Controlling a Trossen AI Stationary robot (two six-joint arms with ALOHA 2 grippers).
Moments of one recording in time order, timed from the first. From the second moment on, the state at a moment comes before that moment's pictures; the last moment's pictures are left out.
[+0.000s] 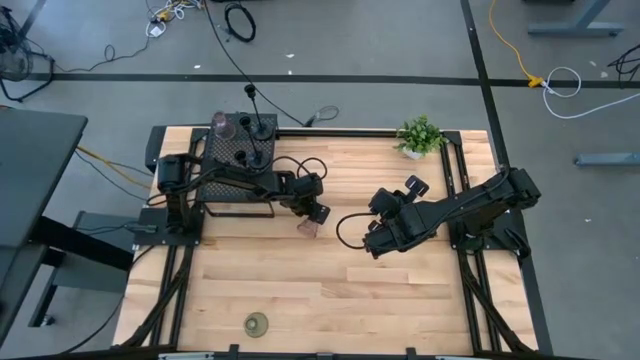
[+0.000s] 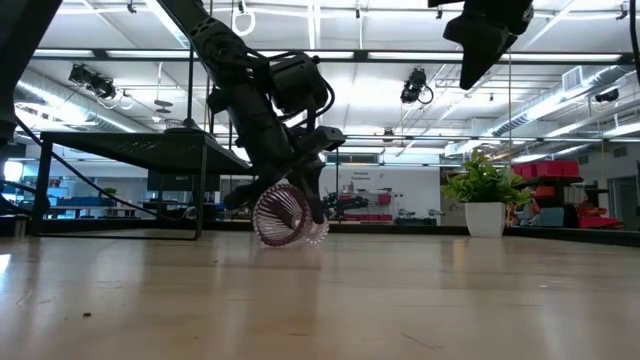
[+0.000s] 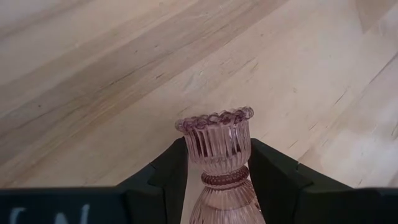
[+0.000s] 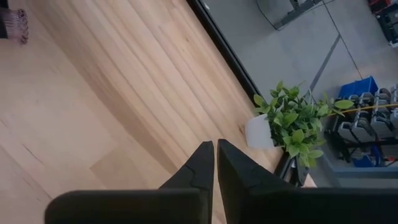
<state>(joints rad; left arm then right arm) 0.16 1.92 1.07 -0.24 0.11 -0.88 0.33 1.65 1.43 -1.55 0.83 0.99</state>
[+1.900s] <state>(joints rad) 0.08 2.00 1.21 -0.45 0.04 -0.74 0.33 1.65 1.43 -1.52 0.82 0.99</state>
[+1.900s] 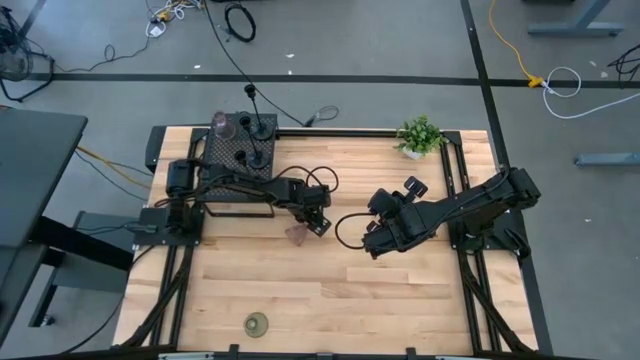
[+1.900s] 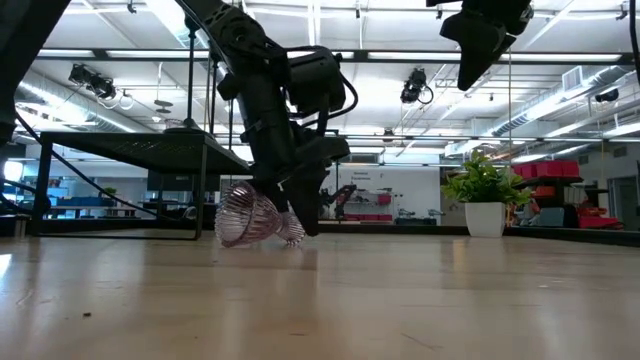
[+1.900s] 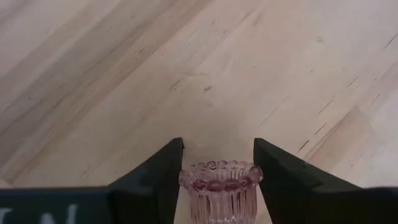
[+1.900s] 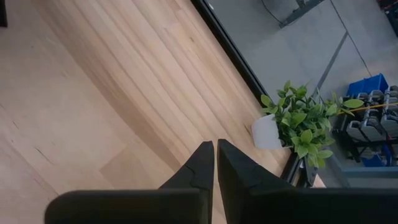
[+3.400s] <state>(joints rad) -0.08 2.00 1.75 -0.93 -0.17 -0.46 0.33 1.65 1.43 -1.51 0.82 0.99</state>
